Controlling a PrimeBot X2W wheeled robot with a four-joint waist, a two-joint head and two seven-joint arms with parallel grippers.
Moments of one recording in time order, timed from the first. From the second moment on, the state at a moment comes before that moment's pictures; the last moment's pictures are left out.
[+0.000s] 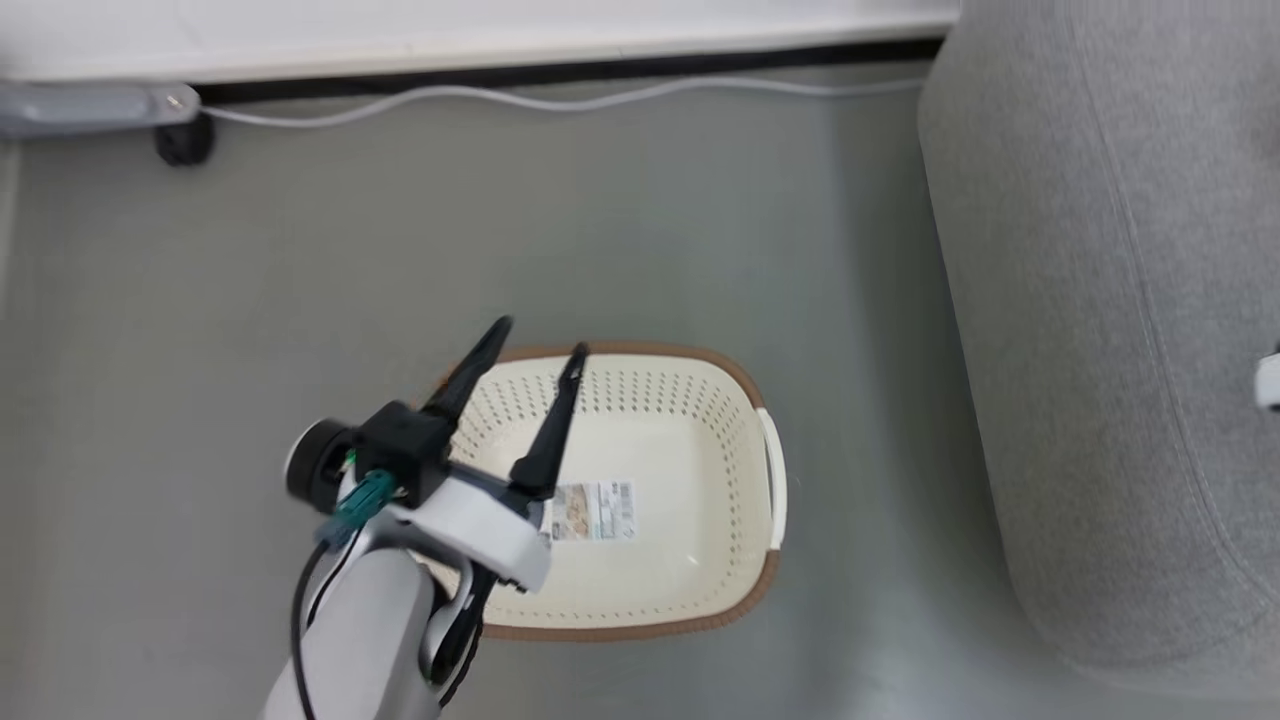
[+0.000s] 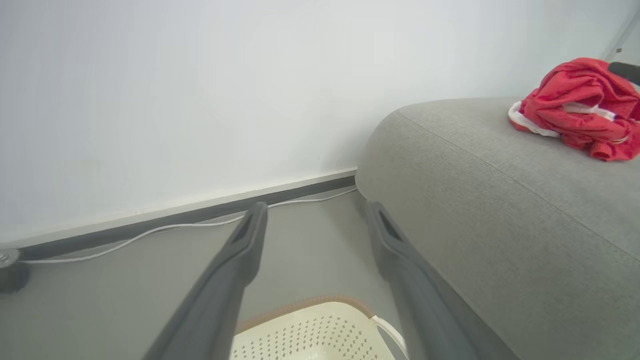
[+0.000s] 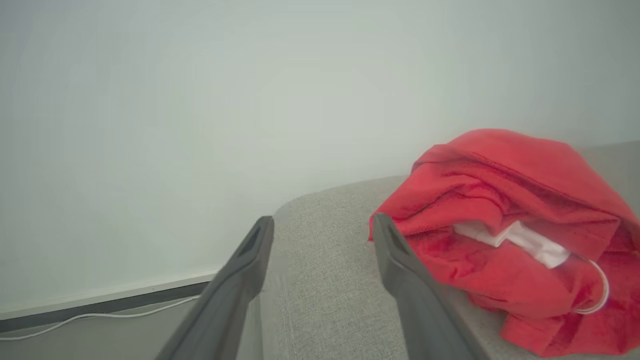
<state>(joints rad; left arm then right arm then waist) -0.39 0.05 -0.34 0.38 -0.24 -0.12 -0.26 -0.56 -0.30 -0.16 0.54 0.33 0.13 -0.26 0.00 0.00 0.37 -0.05</state>
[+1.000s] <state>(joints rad) -0.04 0.04 0.08 0.34 -0.15 -0.10 -0.26 -0.20 -0.15 0.07 0.43 0.35 0.13 -0.26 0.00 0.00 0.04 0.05</state>
